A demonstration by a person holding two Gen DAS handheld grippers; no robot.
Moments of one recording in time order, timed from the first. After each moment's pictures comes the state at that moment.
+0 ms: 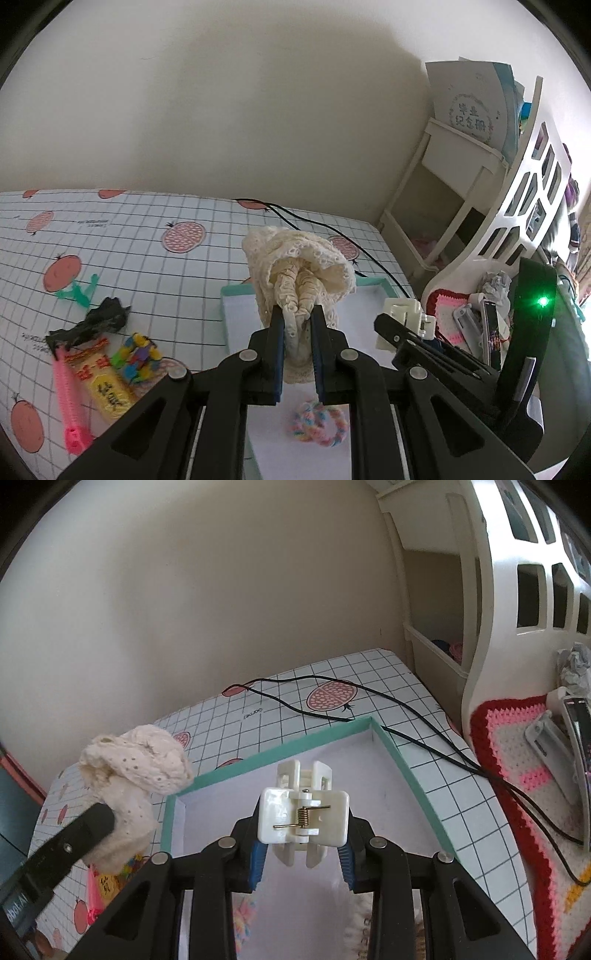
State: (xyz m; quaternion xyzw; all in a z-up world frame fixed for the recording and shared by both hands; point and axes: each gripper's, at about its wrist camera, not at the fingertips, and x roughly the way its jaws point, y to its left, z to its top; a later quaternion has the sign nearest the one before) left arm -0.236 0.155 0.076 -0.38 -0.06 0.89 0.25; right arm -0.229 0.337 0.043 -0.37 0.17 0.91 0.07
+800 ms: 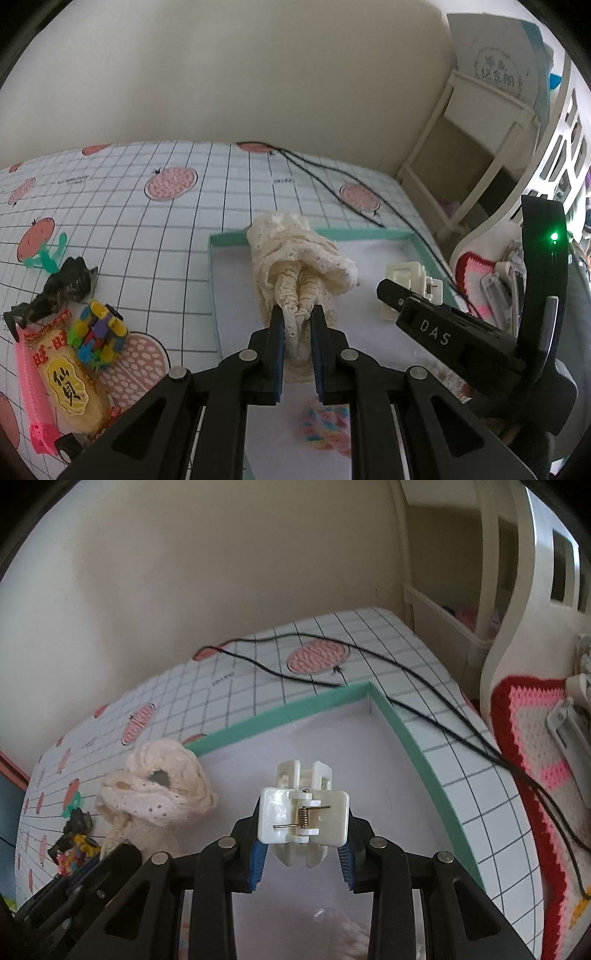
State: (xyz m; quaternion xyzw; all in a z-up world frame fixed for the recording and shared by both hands) left arm -0.258 0.177 0.019 -0.45 -0.04 0.86 0.23; right arm -0.264 0.348 0.003 -0.44 0.16 0.88 0.08
